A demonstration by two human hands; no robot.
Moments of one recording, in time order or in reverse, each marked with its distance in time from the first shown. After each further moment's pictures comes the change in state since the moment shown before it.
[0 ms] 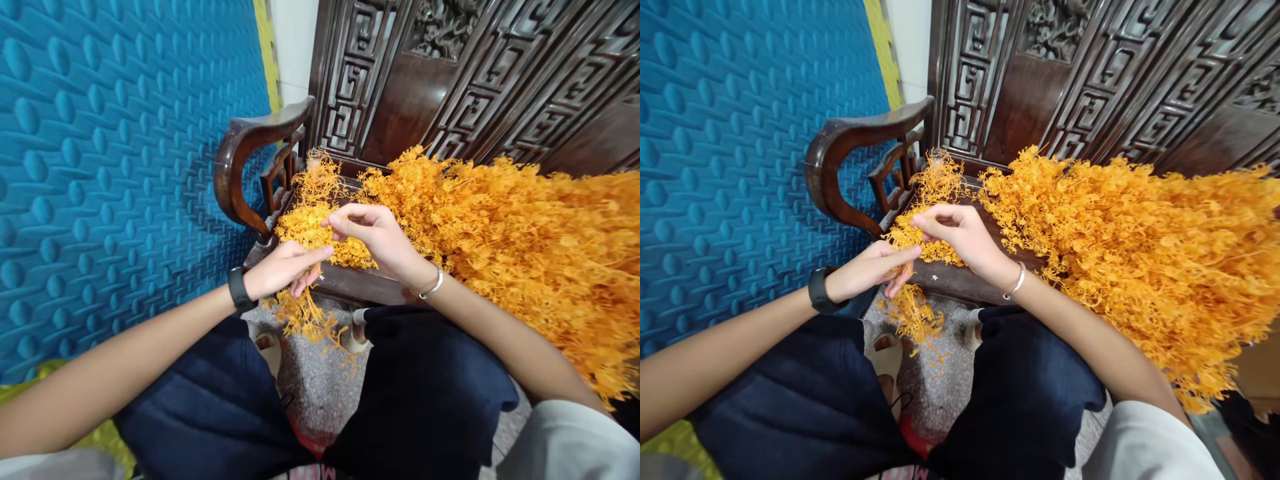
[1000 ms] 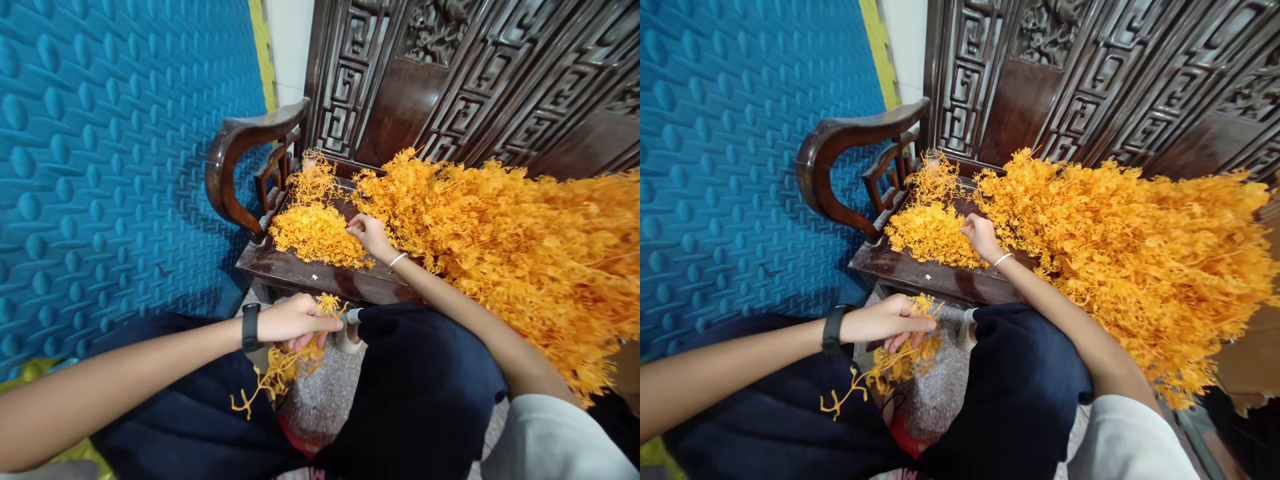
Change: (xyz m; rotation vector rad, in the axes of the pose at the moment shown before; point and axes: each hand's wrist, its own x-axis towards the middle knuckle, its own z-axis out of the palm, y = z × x) left_hand -0.011 -0.032 0.047 0.032 -0.377 -0.241; right_hand 0.025 0.119 -0.066 -0.735 0.229 0.161
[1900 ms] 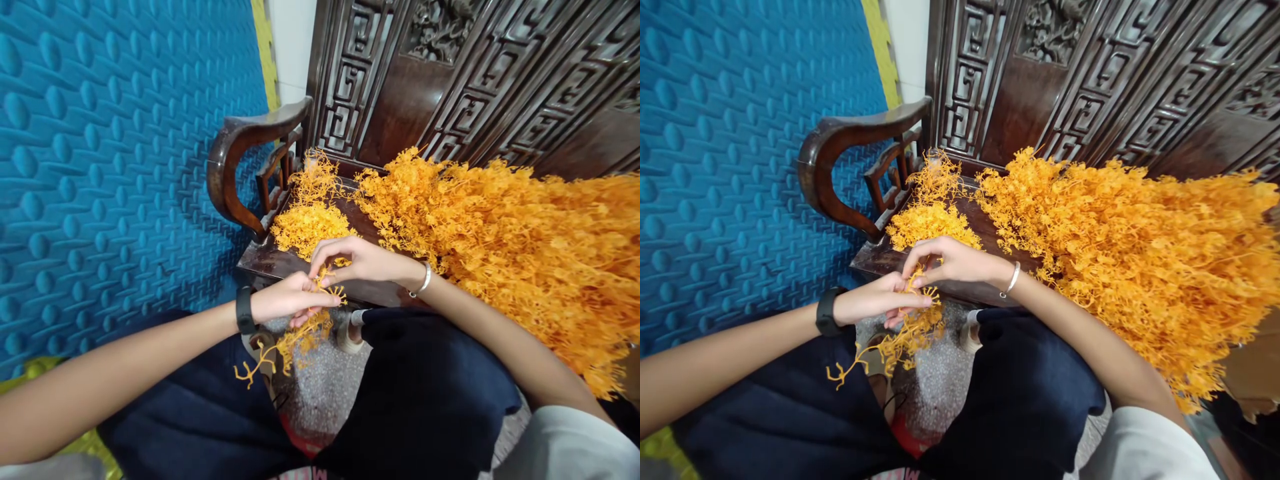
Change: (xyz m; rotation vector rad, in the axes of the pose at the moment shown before) left_hand -0.004 0.015 -0.020 -0.121 0.120 0.088; right_hand -0.047 -0.104 -0.038 0.408 -0.816 -0.544
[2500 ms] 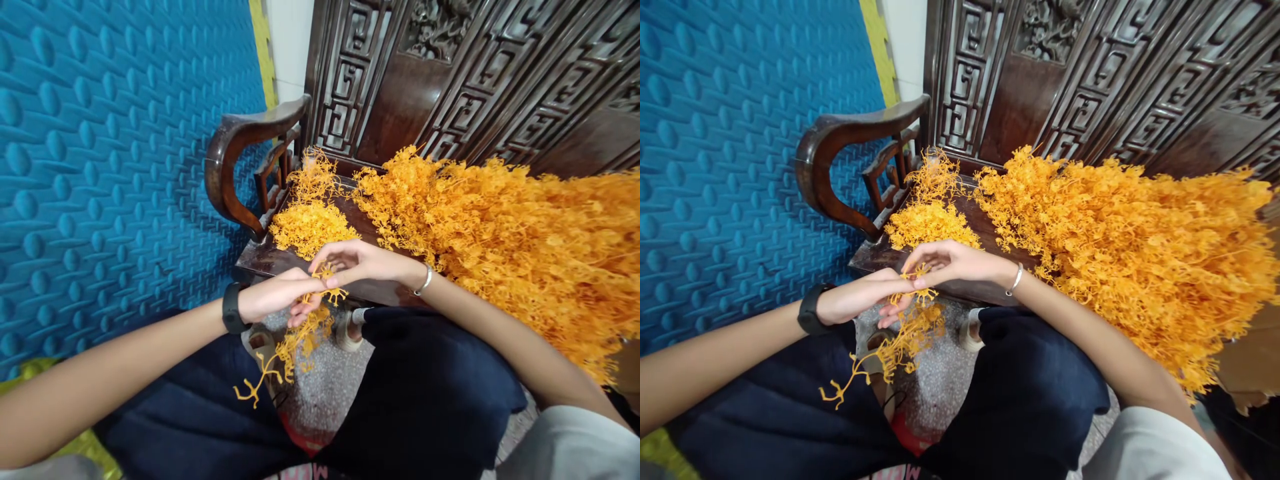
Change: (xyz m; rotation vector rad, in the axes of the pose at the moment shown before) left_hand -0.012 0.009 -0.005 -0.008 -0.039 0.050; right_hand -0.009 0.006 0.005 0.373 -0.029 0.153
